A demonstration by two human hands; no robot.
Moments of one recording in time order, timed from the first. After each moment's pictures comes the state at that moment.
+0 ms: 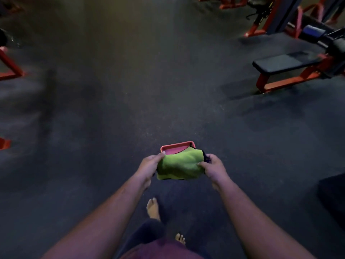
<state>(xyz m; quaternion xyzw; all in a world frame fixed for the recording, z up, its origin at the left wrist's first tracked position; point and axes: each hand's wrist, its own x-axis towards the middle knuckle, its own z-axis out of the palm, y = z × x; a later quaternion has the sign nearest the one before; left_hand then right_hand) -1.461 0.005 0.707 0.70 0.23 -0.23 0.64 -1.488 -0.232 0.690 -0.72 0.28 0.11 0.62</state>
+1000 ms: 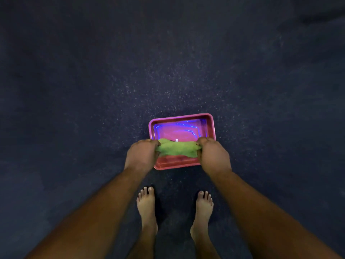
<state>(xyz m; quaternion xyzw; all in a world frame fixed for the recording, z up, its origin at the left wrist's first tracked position) -1.126 -0.057 0.201 0.95 -0.04 -0.29 0.12 -1.134 -0.293 0.198 -0.95 0.02 0.27 0.13</state>
